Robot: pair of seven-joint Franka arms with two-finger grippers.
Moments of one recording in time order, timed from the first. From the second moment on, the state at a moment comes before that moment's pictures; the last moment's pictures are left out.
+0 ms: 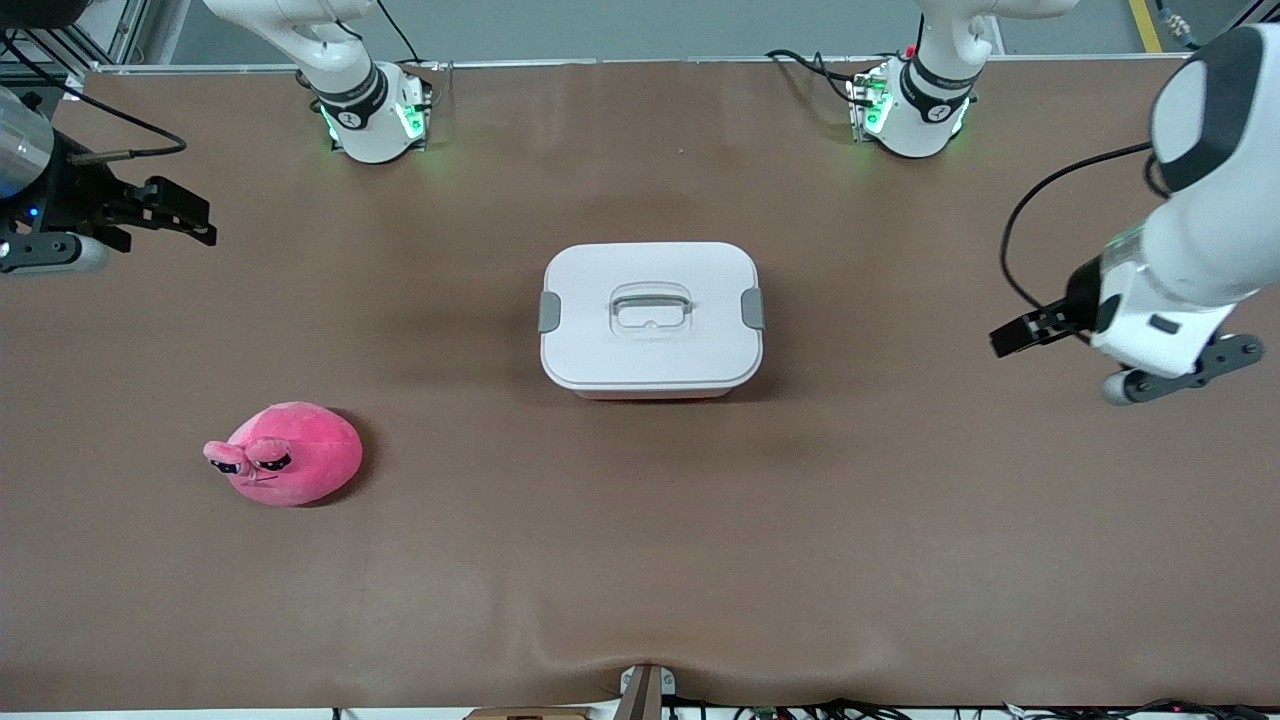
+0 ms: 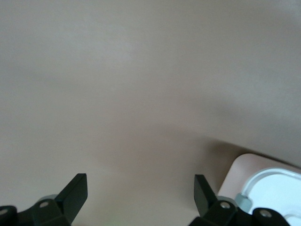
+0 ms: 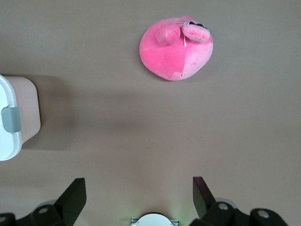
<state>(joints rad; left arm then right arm) -0.19 0.24 -0.01 -1.43 -0.02 1.59 -0.54 0.01 -0.04 0.03 -1.61 0.03 1.46 -0.01</state>
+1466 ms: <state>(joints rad) -0.52 0.39 -0.01 -1.43 -0.10 1.74 -1.36 0.00 0.15 0.01 -1.75 0.02 1.88 -0.22</state>
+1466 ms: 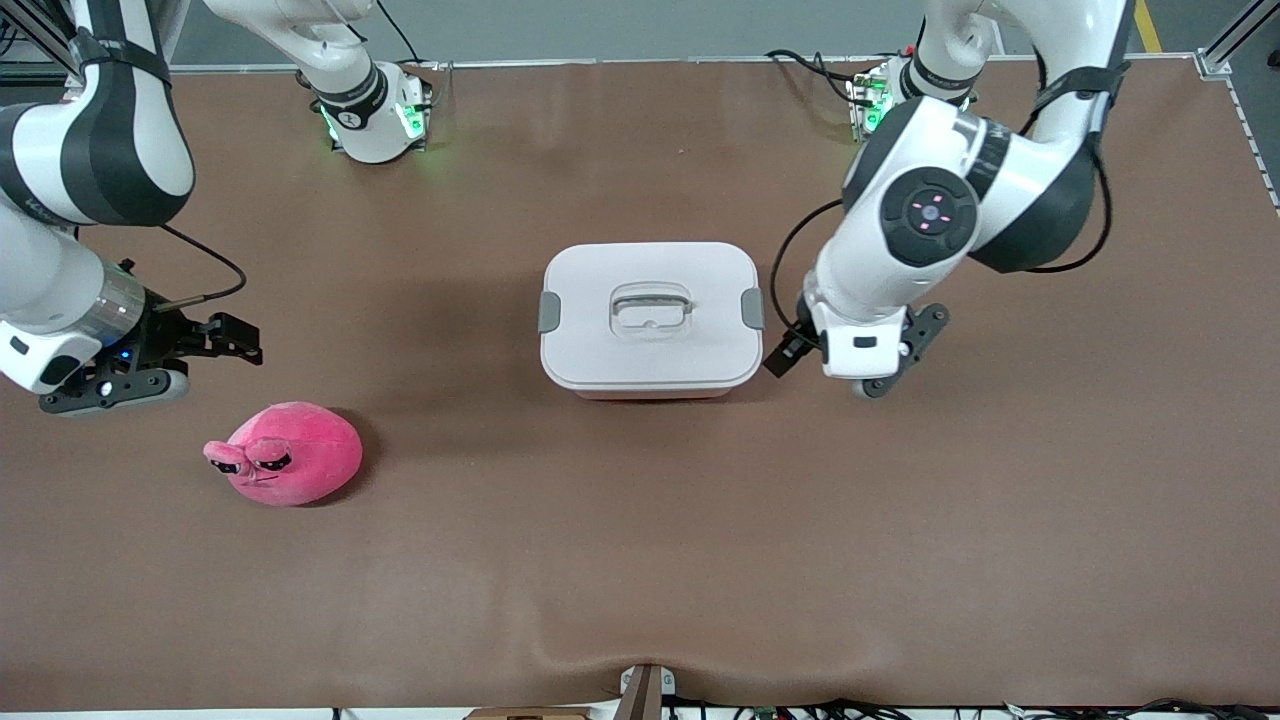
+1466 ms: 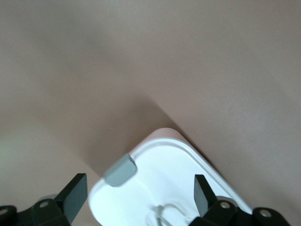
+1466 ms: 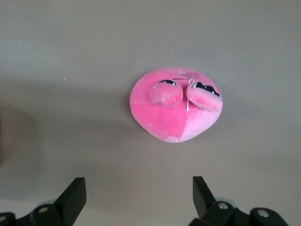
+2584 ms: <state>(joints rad) -0.73 0.49 -0.01 -1.43 -0.10 1.89 -2.09 -0.05 0.37 0.01 -1.73 0.02 2.15 -0.70</state>
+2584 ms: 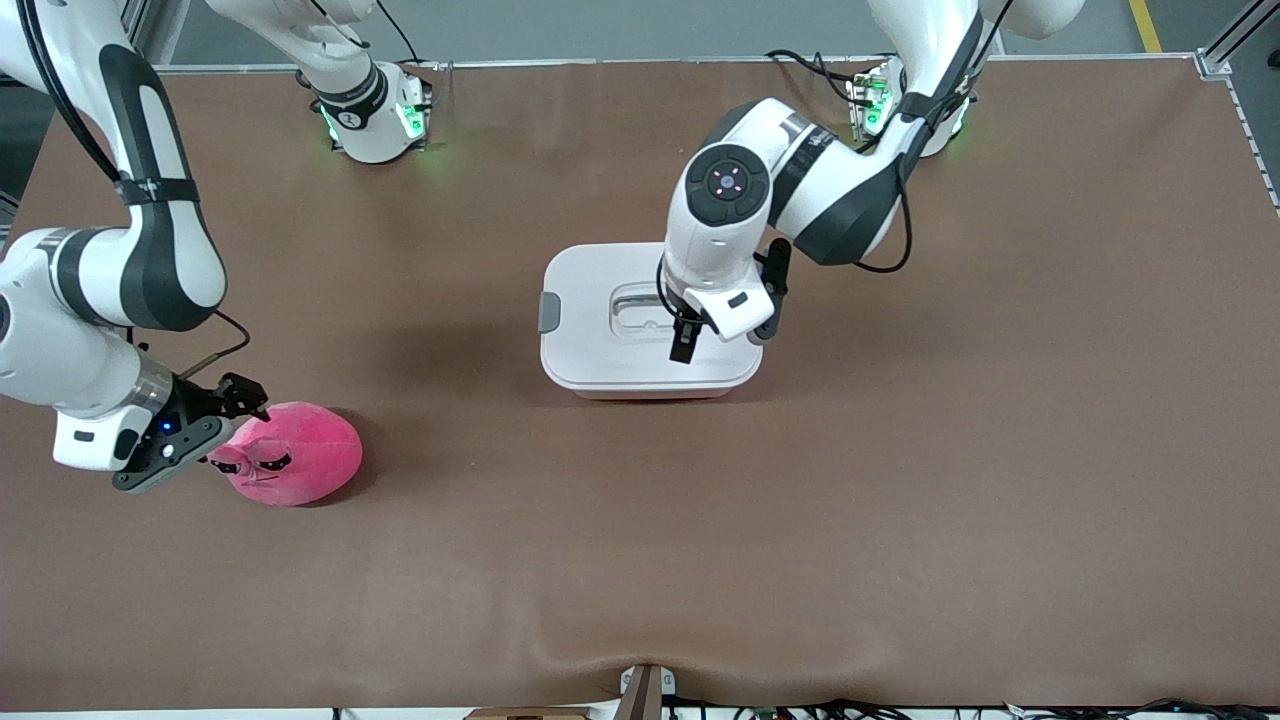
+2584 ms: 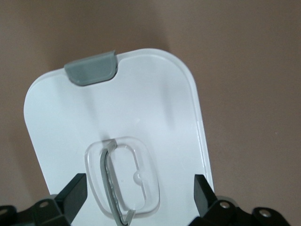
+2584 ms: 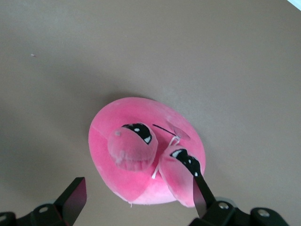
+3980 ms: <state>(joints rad) -0.84 0.55 -0.01 -1.52 -0.08 2.01 -2.38 -0.02 0.43 0.02 -1.80 0.02 2.25 -0.85</state>
